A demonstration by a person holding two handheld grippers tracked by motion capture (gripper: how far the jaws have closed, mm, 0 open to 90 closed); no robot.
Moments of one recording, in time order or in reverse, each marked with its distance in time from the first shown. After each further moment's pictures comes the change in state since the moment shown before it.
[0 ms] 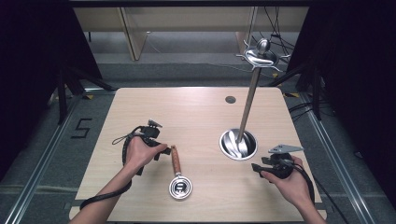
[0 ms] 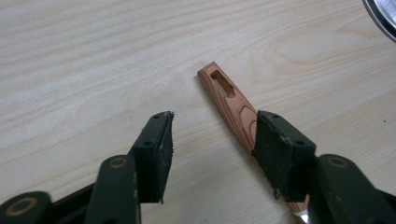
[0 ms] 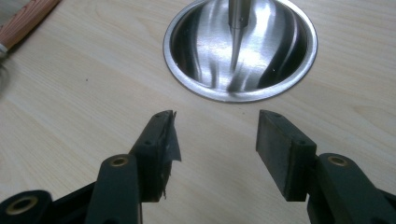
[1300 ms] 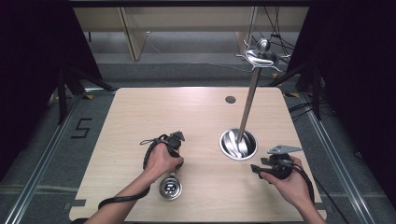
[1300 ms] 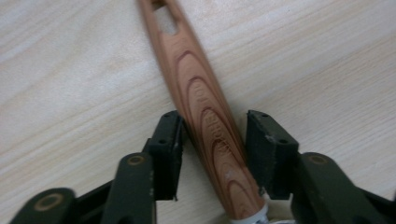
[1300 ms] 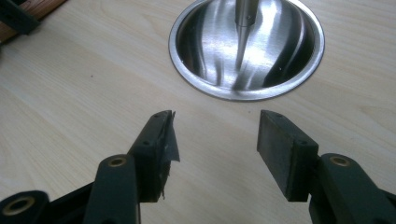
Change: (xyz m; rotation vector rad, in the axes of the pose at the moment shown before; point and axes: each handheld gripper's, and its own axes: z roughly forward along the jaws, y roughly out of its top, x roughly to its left) left arm -0.058 -0.005 0.038 0.271 0.160 0.160; right arm 0.001 0.000 0.001 -0.002 0.008 -0.030
